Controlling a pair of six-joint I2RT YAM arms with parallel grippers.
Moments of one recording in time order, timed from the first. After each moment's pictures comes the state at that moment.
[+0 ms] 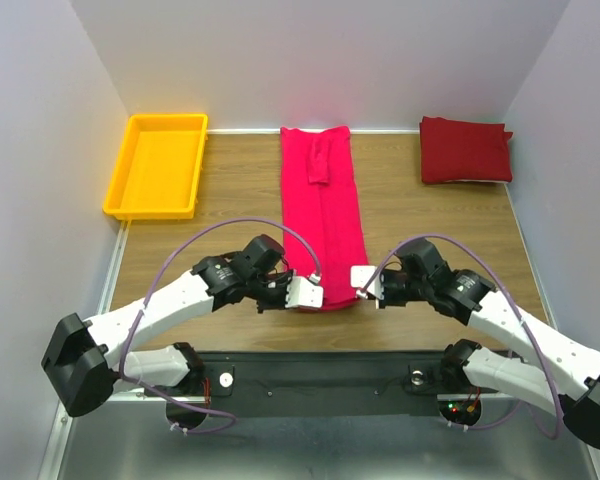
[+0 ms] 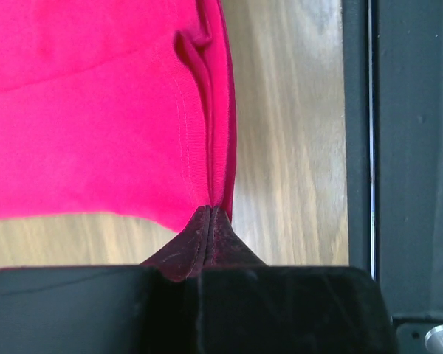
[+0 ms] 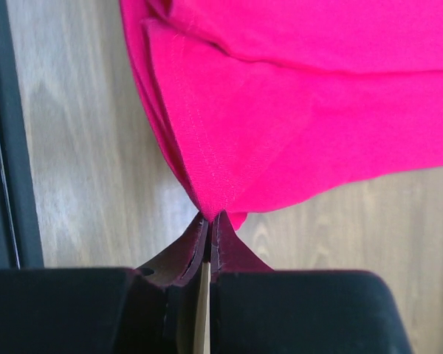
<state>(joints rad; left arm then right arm) -0.88 1.12 0.78 -0.61 0.37 0.76 0.72 0.89 0.65 -0.57 -0.34 -0.80</state>
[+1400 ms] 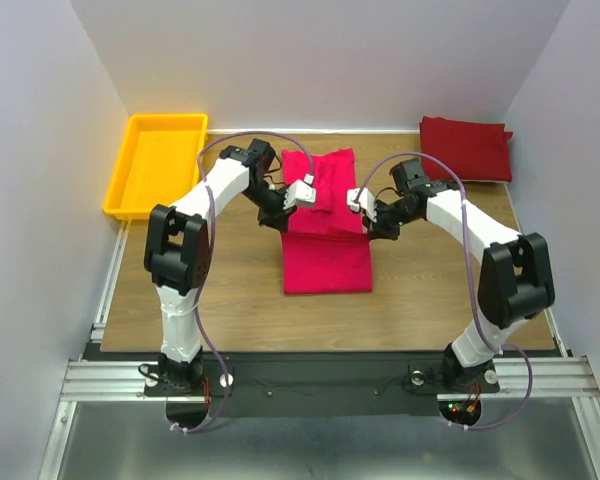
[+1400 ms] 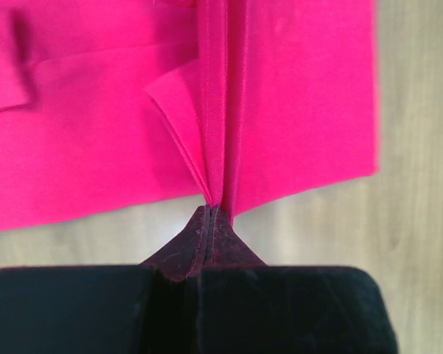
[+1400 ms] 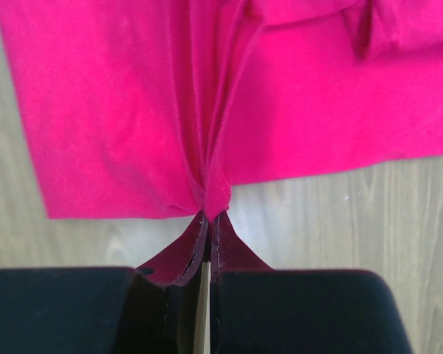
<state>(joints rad) -0.39 1.98 1.69 -1.12 0.69 1.19 0.30 1.65 1.24 -0.74 -0.61 -1.06</state>
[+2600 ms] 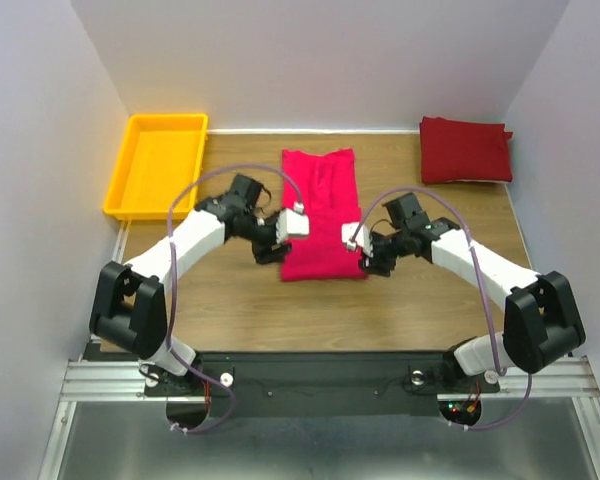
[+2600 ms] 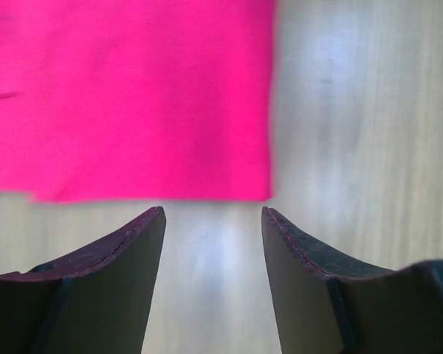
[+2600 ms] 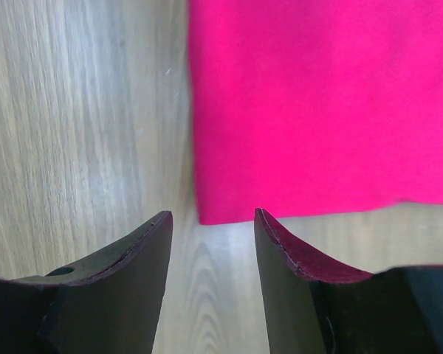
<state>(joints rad) -0.43 1.52 1.16 -0.70 0.64 0.96 0.43 1.40 0.95 -0.56 -0.59 -0.99</state>
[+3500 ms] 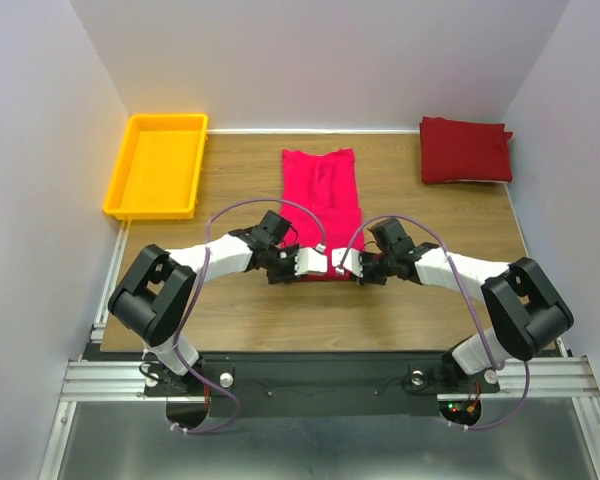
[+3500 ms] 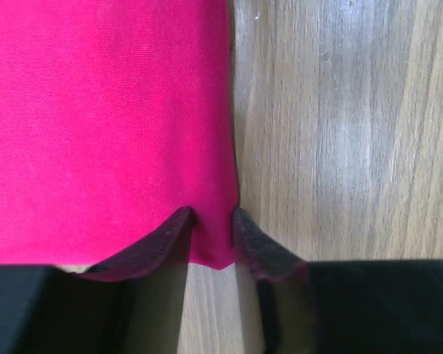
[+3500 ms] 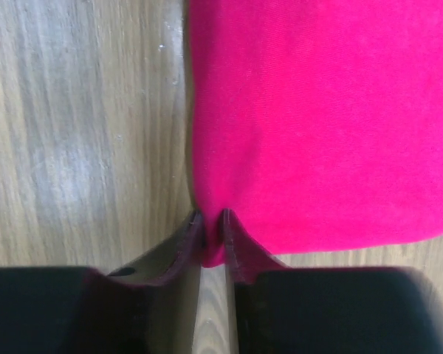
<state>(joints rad) -0.64 1.61 0.88 -0.34 0.41 0.91 0.54 1.49 0.70 -0.21 -0.44 -0.99</state>
